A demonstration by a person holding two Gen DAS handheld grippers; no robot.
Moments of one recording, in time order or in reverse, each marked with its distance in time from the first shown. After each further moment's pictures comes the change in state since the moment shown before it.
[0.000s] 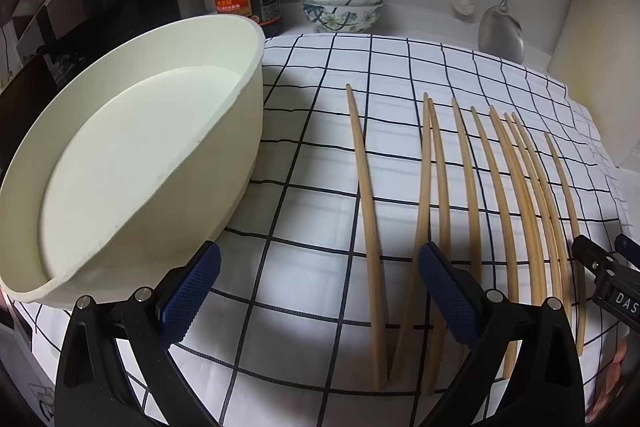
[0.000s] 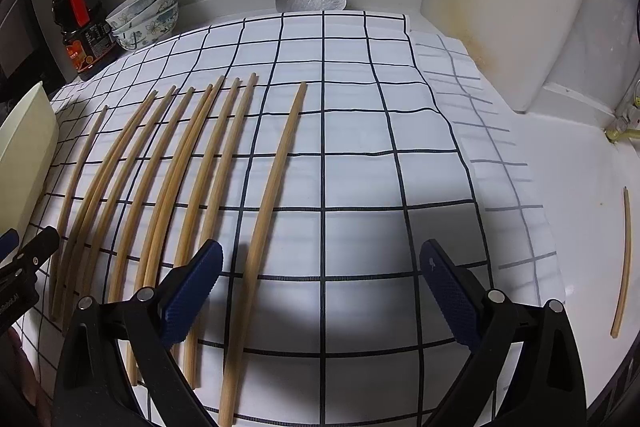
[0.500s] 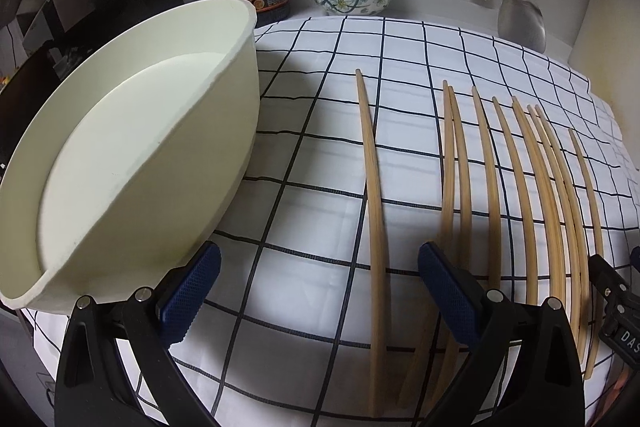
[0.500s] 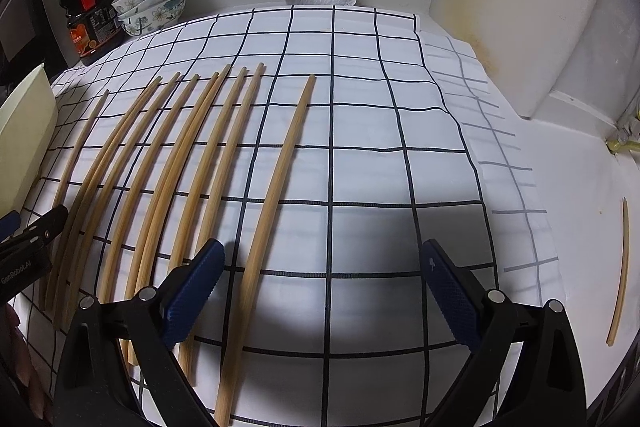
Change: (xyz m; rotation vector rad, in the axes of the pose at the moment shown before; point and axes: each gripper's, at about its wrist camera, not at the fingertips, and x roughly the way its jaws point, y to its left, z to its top) left arm 0.020 -0.009 0.006 -0.010 0.054 0.058; right arm 0.005 0.007 -0.001 -0.047 0.012 -0.014
